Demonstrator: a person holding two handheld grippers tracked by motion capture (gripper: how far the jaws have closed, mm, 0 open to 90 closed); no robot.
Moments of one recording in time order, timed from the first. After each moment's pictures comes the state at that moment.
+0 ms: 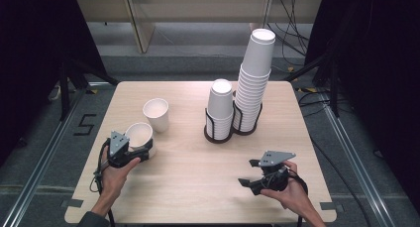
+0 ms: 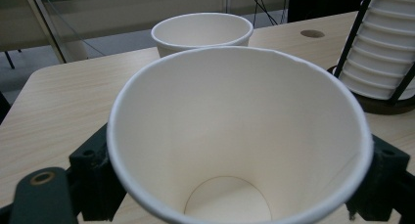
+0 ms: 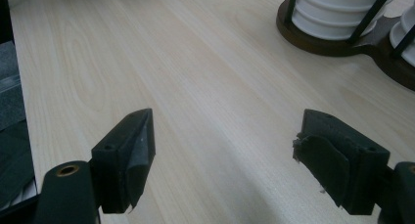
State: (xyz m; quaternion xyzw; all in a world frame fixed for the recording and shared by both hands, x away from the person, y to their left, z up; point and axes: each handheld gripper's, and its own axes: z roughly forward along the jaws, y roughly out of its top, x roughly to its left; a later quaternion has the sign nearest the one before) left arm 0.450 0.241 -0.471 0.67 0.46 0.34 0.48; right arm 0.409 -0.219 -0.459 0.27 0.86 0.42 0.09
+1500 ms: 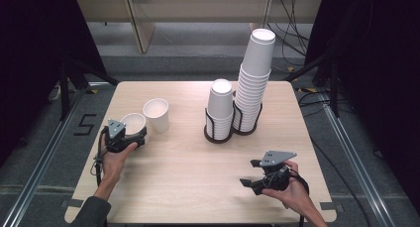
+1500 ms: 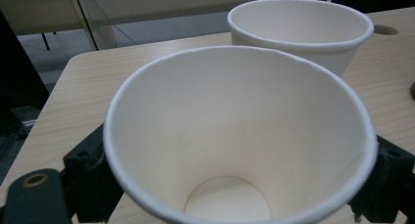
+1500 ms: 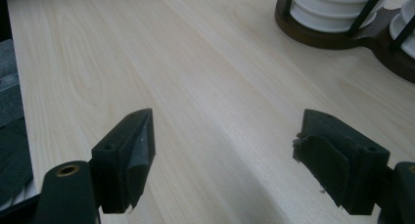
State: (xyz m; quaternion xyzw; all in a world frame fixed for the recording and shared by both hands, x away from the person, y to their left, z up) left arm 0.498 0.261 -0.481 0.65 0.51 0.35 0.44; right arm 0.412 -0.223 -0.461 0.27 0.86 0.42 0.09
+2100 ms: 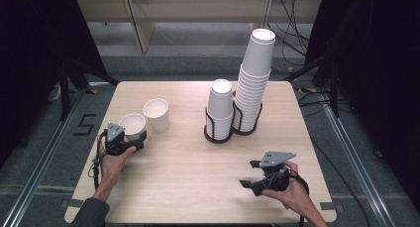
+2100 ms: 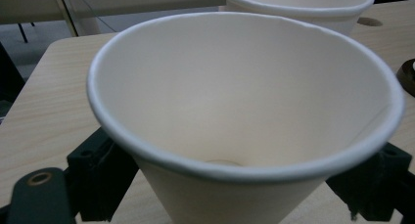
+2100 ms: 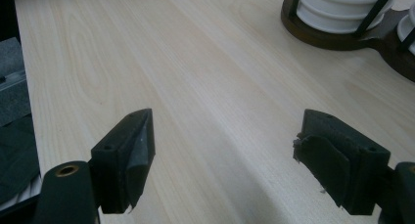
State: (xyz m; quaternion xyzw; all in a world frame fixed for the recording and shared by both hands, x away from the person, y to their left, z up) left arm 0.497 0.270 -0.496 0.66 0.50 0.32 0.46; right arm 0.410 -0.222 -0.460 0.27 0.87 0.42 0.08
